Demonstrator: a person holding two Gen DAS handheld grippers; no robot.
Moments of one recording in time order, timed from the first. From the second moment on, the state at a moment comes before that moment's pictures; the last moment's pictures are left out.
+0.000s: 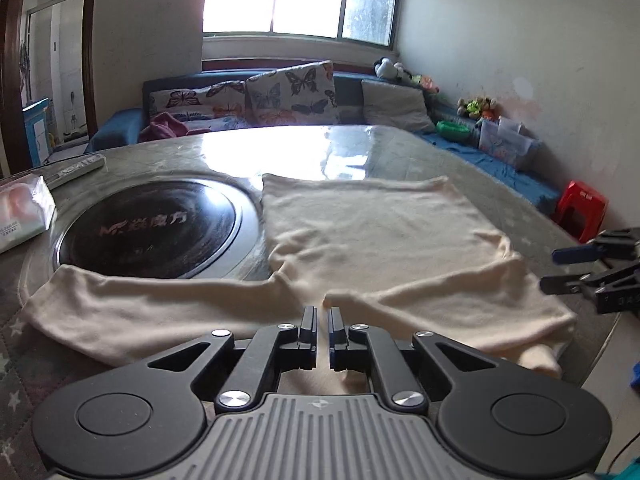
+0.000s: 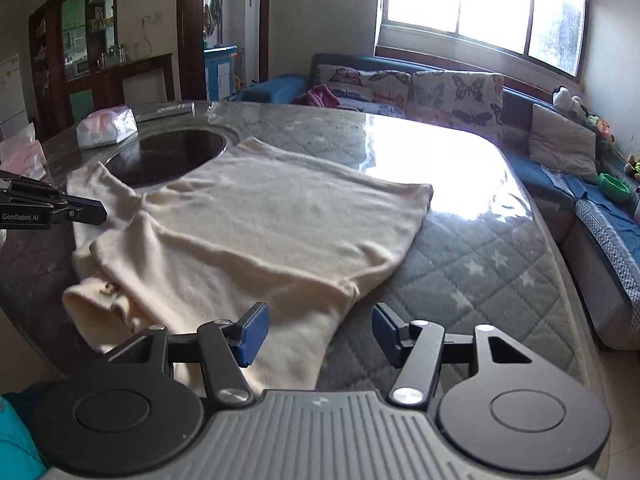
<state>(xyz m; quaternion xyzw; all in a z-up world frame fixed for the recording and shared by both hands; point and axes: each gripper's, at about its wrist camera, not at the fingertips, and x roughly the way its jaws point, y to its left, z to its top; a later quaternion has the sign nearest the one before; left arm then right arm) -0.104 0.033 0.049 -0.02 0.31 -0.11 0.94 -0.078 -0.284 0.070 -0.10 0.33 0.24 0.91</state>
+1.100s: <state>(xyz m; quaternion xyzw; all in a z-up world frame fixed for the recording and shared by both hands) -0.104 0.169 0.028 -0.12 0.31 0.20 0.92 -0.062 -0.186 0.061 -0.16 0.32 0.37 0.86</state>
